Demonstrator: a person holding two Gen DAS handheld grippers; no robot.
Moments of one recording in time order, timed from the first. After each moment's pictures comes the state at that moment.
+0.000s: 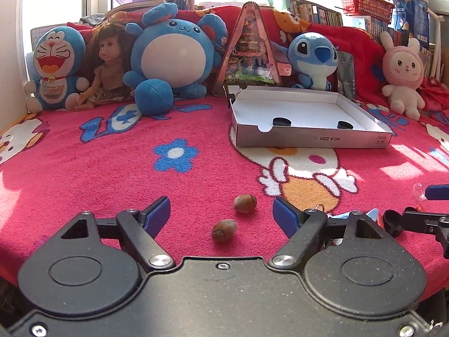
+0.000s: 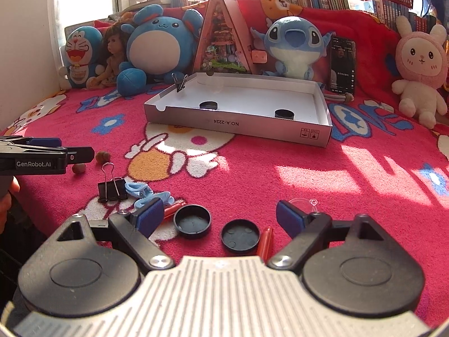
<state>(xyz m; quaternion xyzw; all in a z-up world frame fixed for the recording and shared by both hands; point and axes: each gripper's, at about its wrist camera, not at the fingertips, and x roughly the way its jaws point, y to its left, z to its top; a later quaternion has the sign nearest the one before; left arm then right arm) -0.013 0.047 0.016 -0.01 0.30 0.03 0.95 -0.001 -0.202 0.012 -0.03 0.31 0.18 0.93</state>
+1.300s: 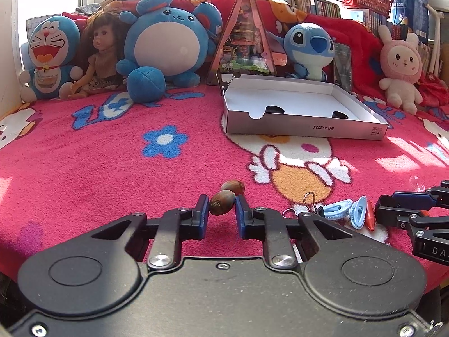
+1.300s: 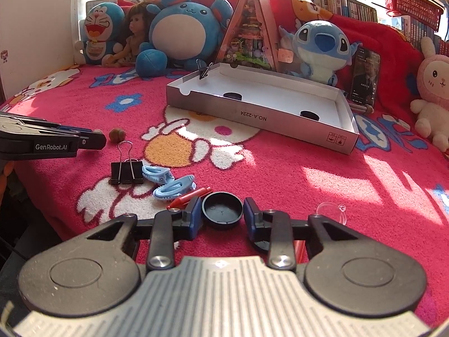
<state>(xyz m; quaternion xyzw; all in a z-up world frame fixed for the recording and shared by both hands) -0.009 0.037 0.009 -0.02 0.31 0.02 0.95 -0.002 -0.172 -0.001 -0.09 0.31 0.20 0.92</state>
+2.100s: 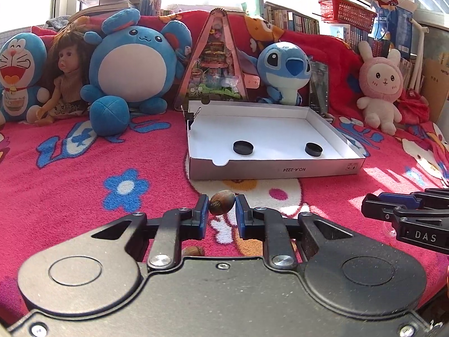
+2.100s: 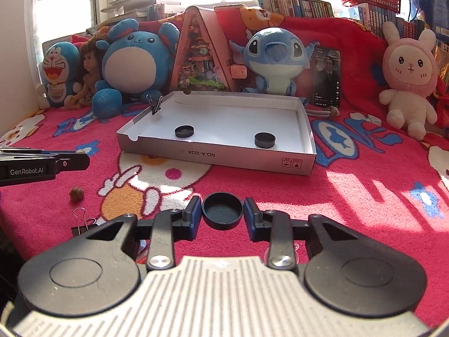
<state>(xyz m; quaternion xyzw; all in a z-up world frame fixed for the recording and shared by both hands) 0.040 0.021 0.046 -0.03 0.30 -0.04 0.95 0.040 -0.204 0.026 -0.02 0.30 0.14 0.94</state>
